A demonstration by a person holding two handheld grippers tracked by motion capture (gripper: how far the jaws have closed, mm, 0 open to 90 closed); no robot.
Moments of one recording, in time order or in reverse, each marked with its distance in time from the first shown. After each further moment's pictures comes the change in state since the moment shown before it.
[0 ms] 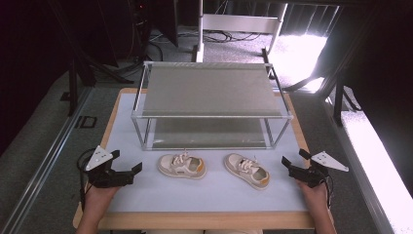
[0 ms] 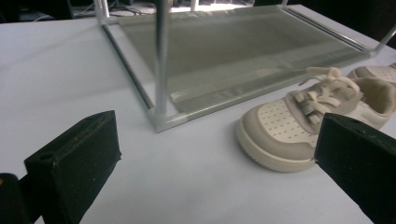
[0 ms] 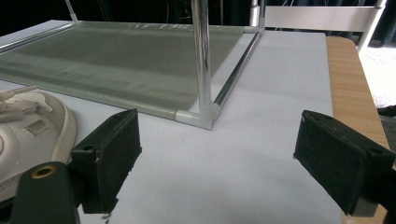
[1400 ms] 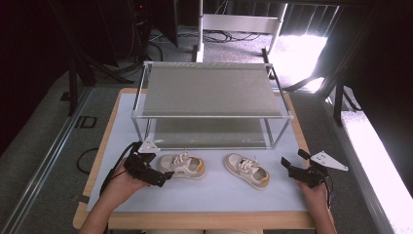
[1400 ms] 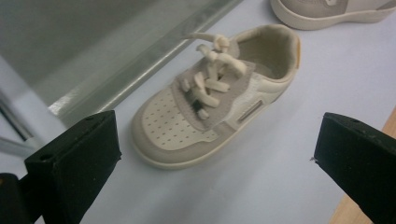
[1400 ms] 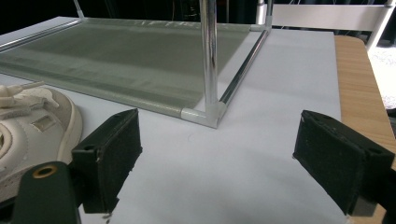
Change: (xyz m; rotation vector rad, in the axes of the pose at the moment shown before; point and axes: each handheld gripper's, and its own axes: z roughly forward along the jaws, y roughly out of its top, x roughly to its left) left arm -0.076 0.060 0.047 0.410 -0.181 0.257; right arm 0.000 0.000 0.001 0.008 0.022 -0.009
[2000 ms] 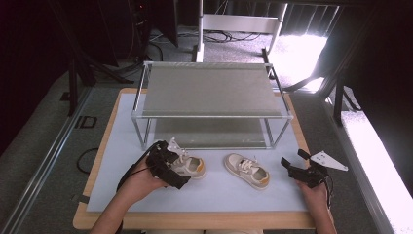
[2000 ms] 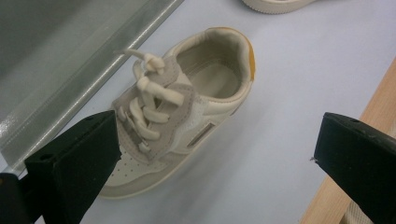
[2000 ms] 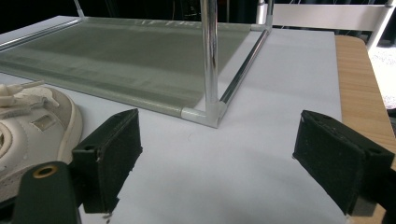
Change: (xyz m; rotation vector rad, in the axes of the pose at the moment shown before) left arm -0.031 0.037 0.027 0.147 -0.041 0.072; right arm 0.000 0.000 0.000 0.002 0.001 -0.003
